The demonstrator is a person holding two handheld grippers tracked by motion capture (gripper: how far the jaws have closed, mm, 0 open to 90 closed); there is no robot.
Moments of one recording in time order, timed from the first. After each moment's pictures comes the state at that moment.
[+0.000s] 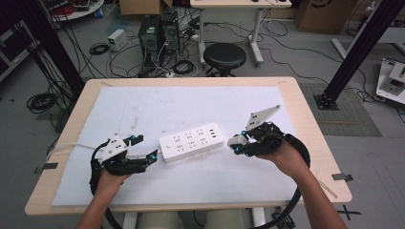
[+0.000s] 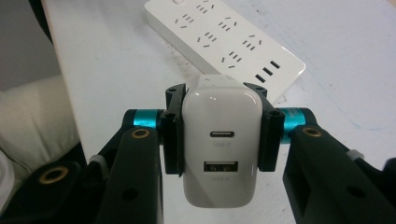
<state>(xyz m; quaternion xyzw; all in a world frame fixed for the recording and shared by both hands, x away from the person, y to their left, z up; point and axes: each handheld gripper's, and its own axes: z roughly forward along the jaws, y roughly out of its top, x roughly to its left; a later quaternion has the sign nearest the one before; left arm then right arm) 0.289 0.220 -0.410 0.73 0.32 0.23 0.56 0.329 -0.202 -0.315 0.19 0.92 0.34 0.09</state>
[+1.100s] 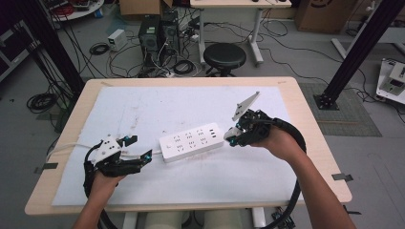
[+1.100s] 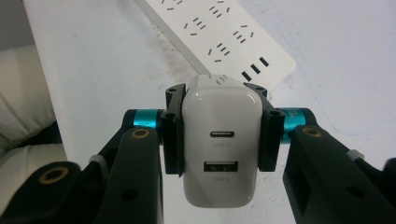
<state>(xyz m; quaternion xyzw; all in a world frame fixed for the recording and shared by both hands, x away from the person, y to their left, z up) 0.282 0.233 -0.406 0.73 0.33 0.24 0.55 0.358 -0.176 -0.299 0.17 0.95 0.26 0.09</state>
